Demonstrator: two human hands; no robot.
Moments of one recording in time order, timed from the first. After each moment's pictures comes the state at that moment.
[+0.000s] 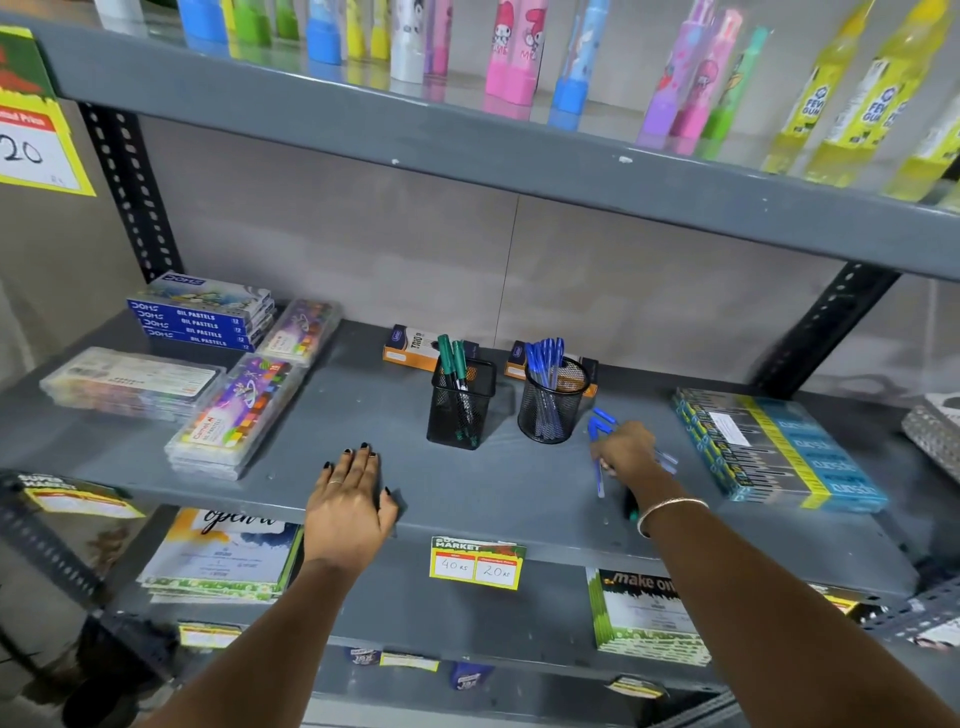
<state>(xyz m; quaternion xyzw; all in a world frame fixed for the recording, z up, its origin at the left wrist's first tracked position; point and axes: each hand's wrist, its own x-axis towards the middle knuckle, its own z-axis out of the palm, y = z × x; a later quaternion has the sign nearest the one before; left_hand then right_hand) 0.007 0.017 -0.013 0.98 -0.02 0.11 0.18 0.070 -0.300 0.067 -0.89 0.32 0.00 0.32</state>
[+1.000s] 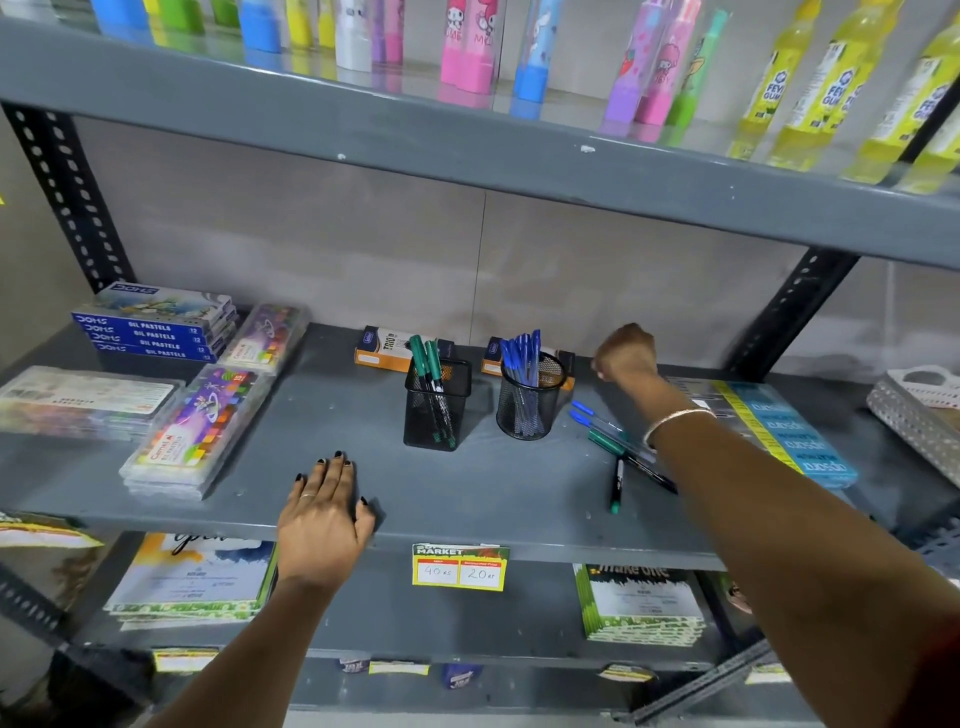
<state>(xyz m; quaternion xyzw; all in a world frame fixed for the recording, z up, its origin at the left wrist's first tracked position) 0.012 0.019 -0.013 0.98 -0.02 0.11 0.15 0.121 -0.307 0.158 -0.95 0.25 -0.08 0.17</state>
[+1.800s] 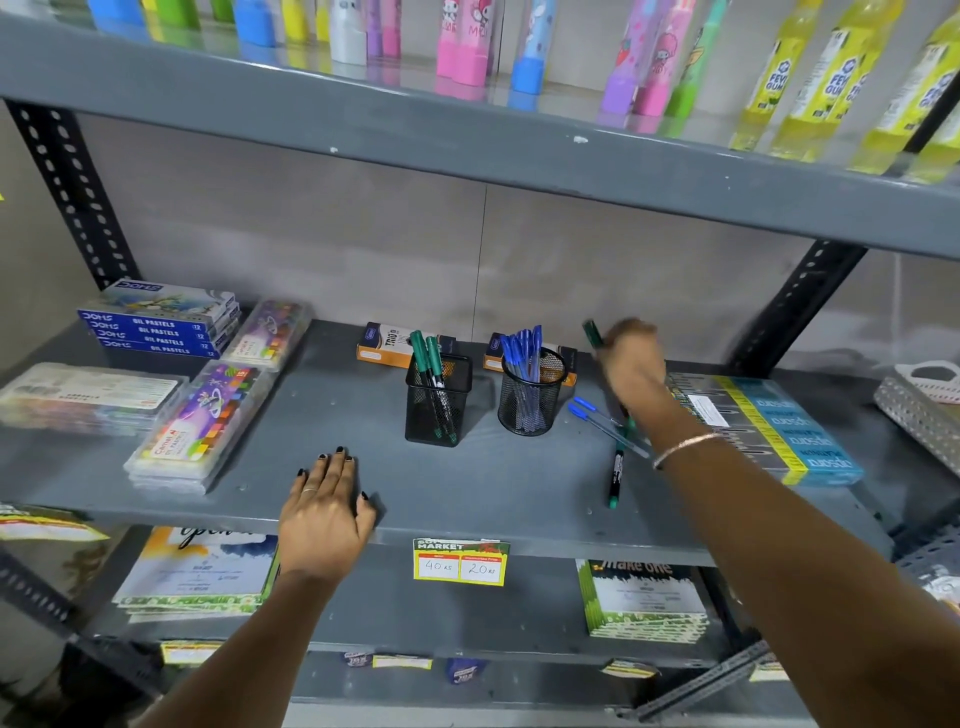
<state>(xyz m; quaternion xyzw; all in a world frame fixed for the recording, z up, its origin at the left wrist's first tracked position) 0.007 0.016 -0.012 0.98 -0.02 0.12 0.16 0.095 -0.302 0.154 -0.94 0.22 -0.16 0.19</state>
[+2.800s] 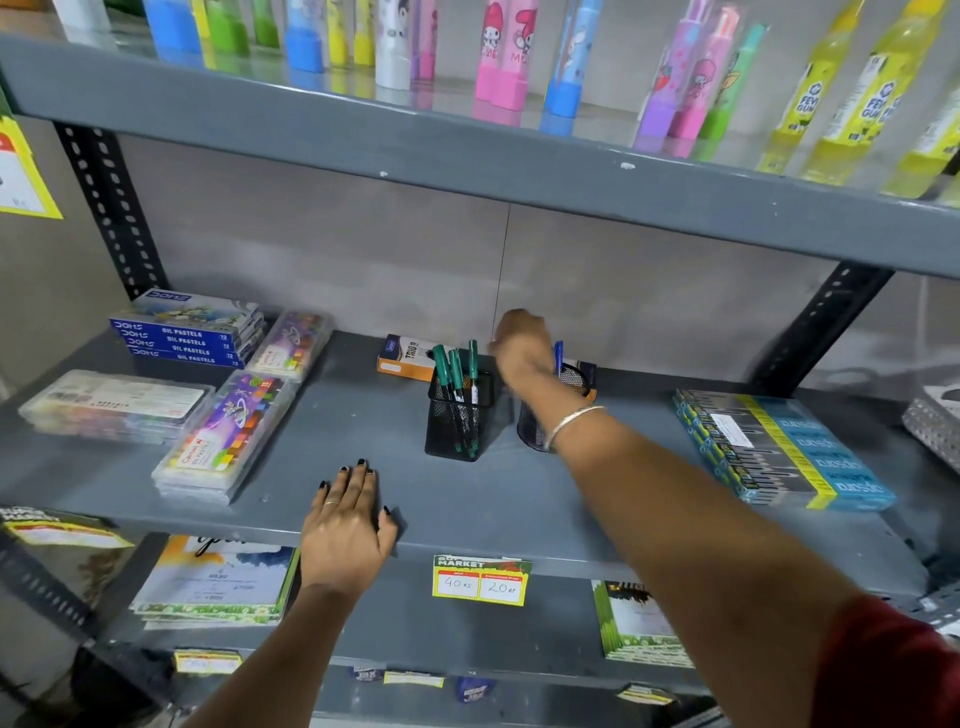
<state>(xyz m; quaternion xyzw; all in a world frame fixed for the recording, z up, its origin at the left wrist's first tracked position) 0.008 0.018 -0.014 0.98 -0.02 0.12 0.16 0.138 -0.171 0.151 -0.97 0.10 -0.10 0.21</state>
